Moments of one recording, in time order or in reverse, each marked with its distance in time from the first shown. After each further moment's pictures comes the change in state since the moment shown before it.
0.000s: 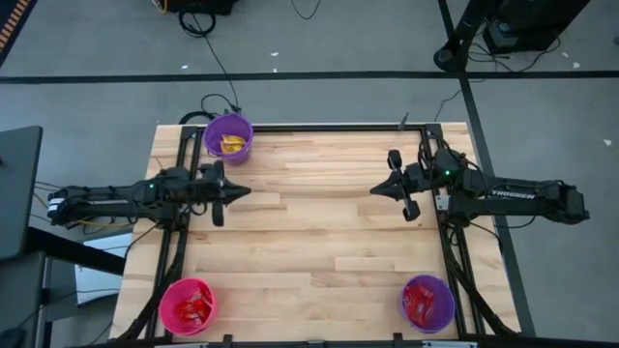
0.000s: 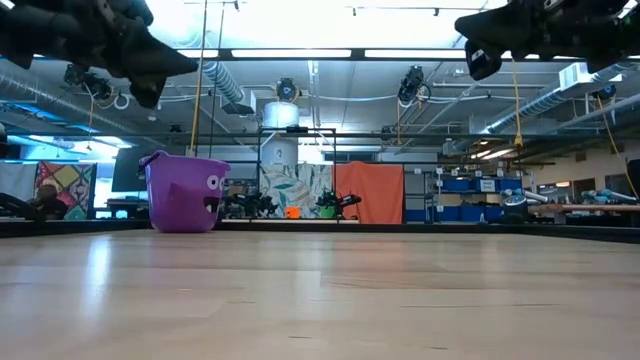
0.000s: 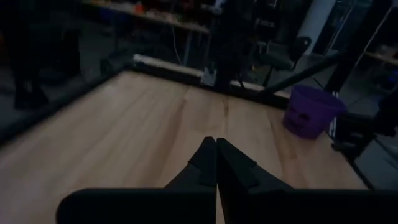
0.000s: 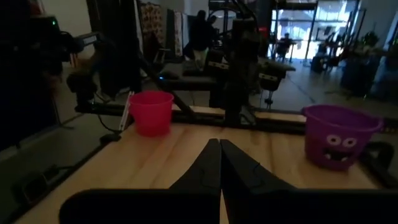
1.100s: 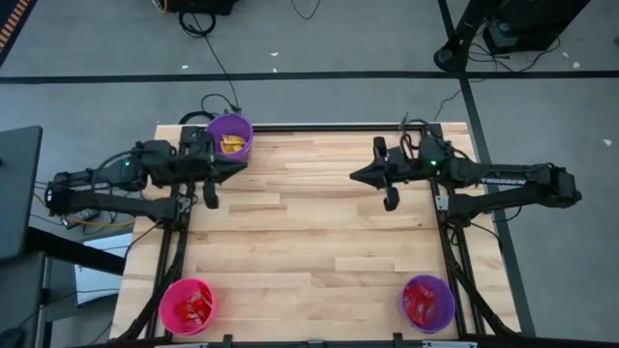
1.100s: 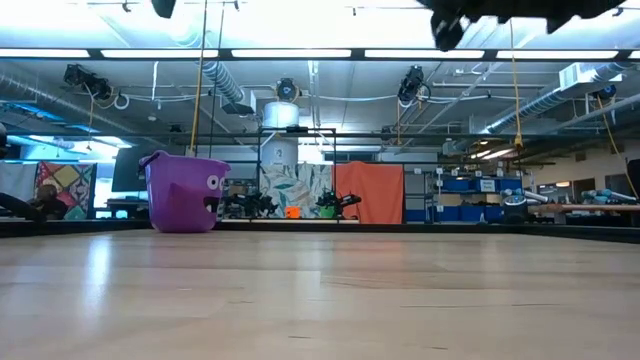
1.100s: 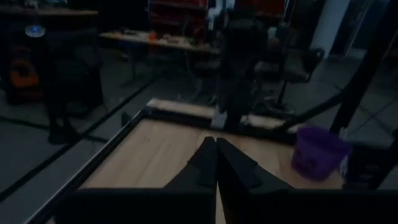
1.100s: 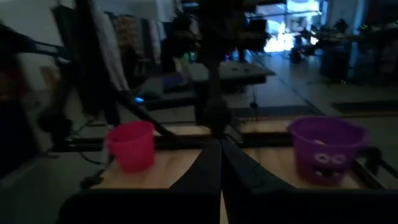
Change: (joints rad) left arm -0.026 0.234 0.556 -0.266 -0.101 0.107; right arm 0.090 0.276 0.299 -0.019 0.191 0.108
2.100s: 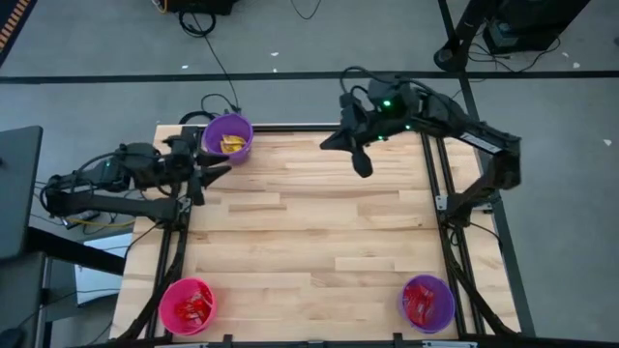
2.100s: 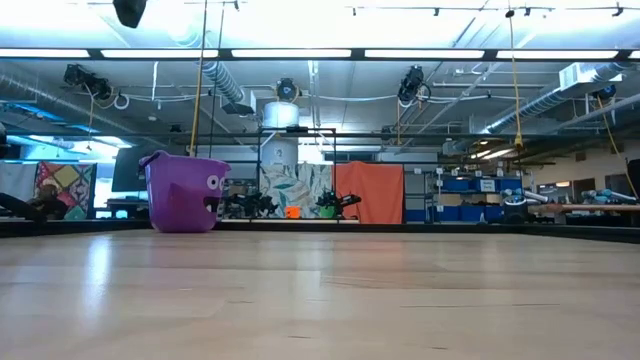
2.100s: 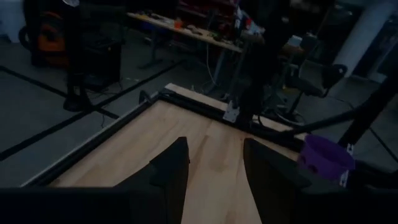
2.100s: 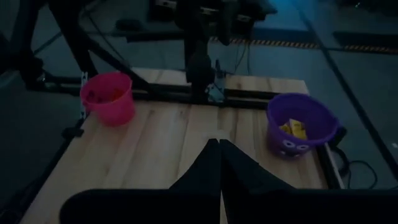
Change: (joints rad) left arm -0.029 -0.131 0.000 -0.198 -0.122 -0.169; right arm -0.048 0.605 1.243 -1.099 -0.030 -0.255
